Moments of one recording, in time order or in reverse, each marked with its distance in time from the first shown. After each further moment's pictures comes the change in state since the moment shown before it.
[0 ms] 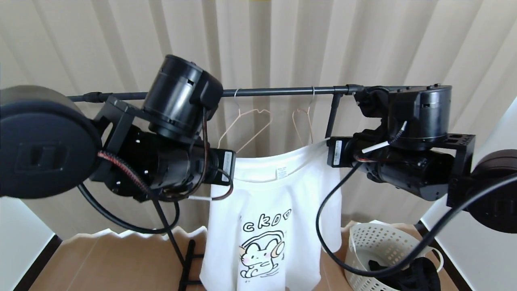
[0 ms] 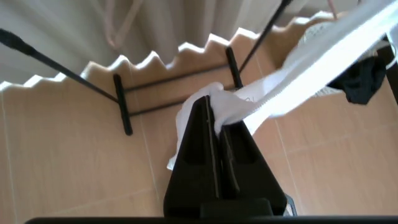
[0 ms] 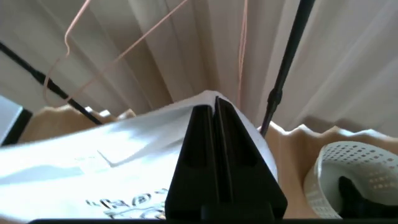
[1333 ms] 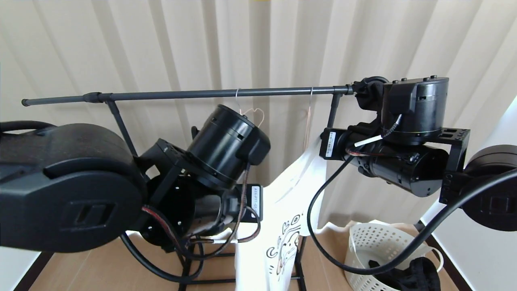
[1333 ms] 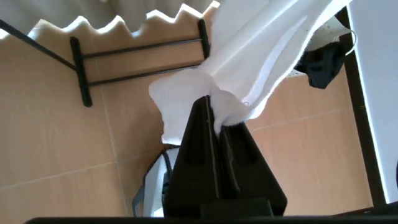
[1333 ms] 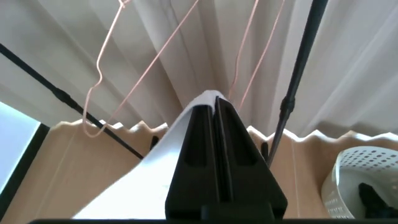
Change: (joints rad) left arm -0.130 0.046 0.054 0.013 -0.031 -0.259; right arm 0.037 0.006 -0.038 -0.008 -0.027 0.036
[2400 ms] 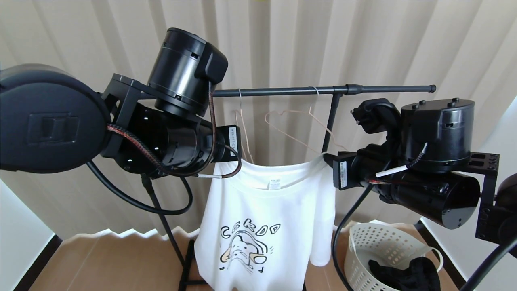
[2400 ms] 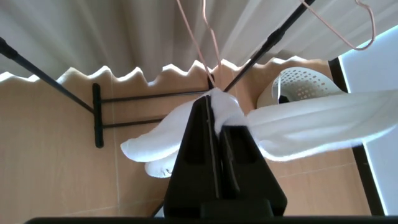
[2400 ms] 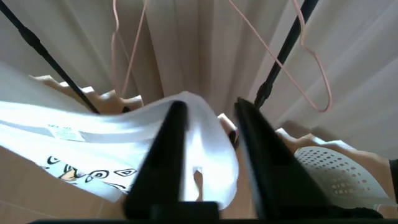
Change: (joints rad) left arm 0.143 -0.001 -0.194 -0.008 0.046 0.128; right arm 0.029 -0.092 0.167 0.001 0.002 -0.187
